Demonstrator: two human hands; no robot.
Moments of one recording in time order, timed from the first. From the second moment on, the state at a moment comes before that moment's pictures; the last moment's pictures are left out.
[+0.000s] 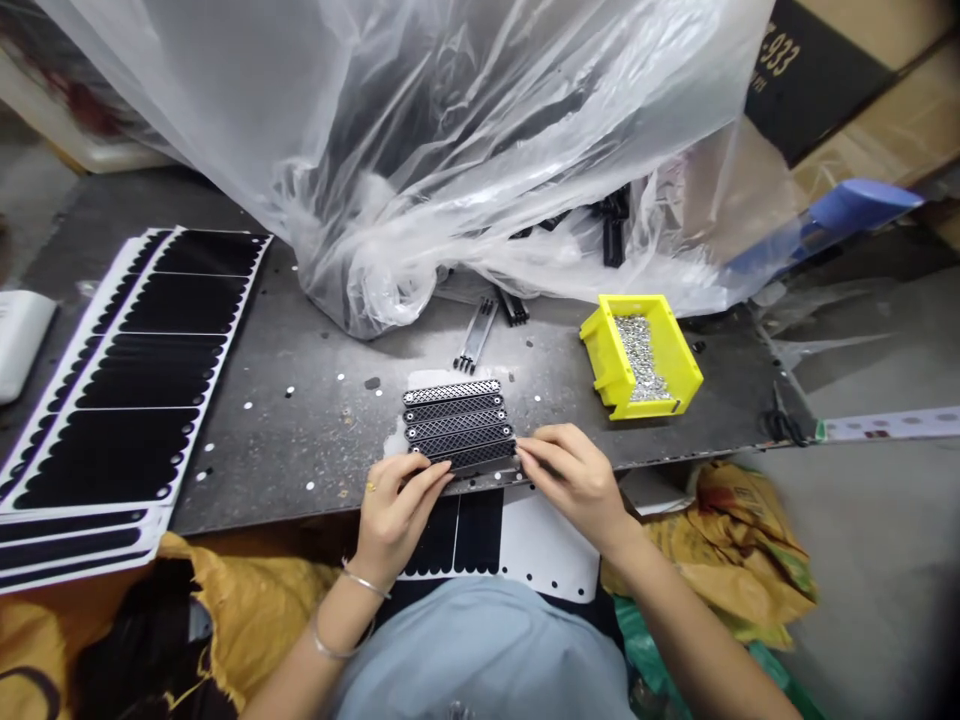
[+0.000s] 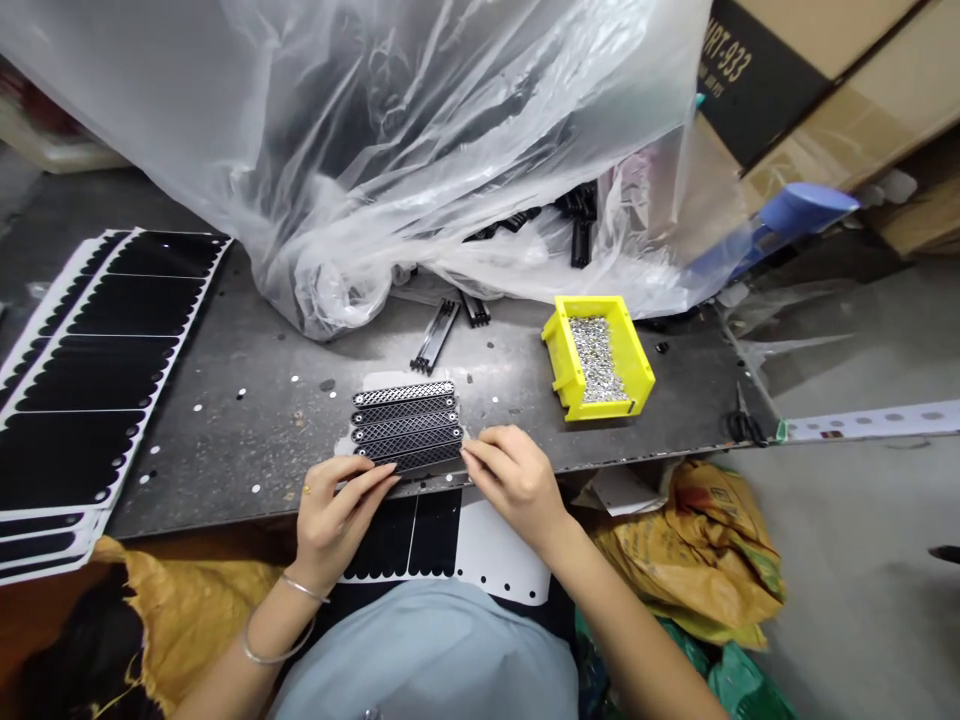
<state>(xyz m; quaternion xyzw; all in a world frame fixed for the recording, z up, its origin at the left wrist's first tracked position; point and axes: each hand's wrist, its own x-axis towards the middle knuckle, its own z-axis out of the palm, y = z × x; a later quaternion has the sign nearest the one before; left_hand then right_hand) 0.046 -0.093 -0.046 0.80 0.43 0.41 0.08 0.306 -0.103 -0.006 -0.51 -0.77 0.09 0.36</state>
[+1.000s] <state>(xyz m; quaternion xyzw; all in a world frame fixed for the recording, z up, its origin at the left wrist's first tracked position) 0.028 -0.109 -0.036 0.74 0.46 0.44 0.19 0.239 -0.089 0.004 -0.32 -0.90 0.05 0.30</state>
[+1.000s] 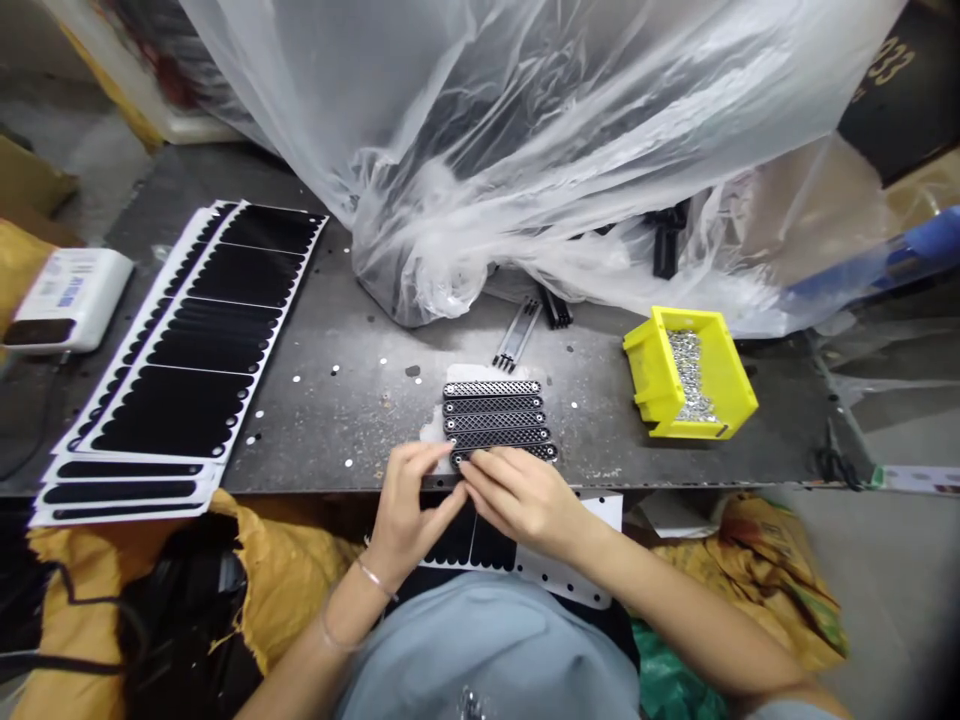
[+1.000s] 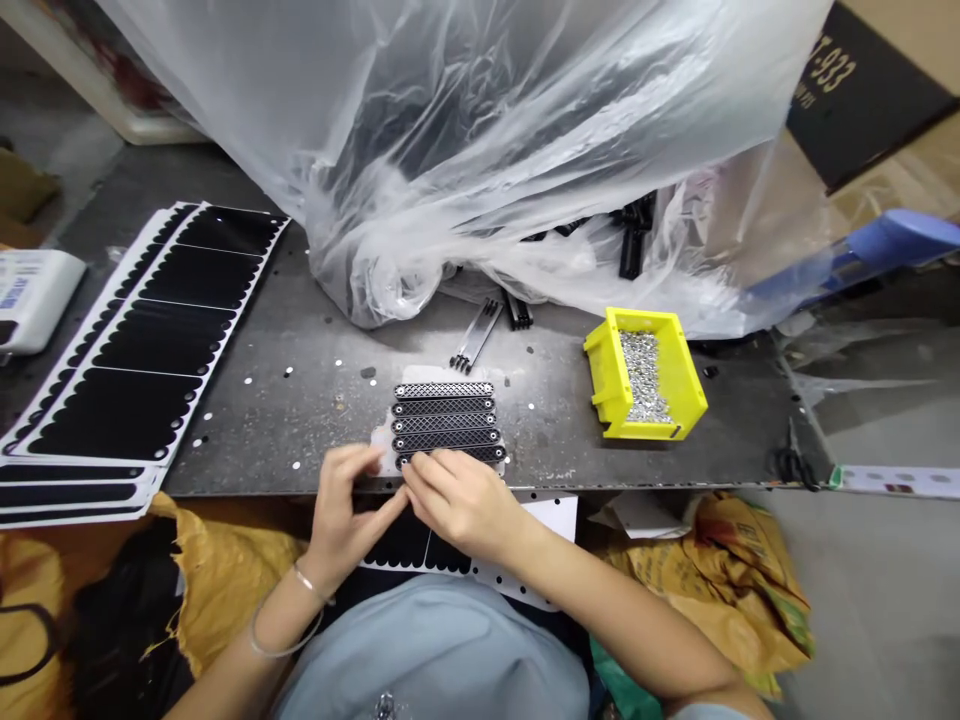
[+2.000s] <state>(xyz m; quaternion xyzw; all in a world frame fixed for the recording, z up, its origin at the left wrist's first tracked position) 0.101 -0.115 0.002 0.85 0.38 0.29 0.22 0.332 -0.159 -0.010 -0.49 -0.78 0.15 0.37</state>
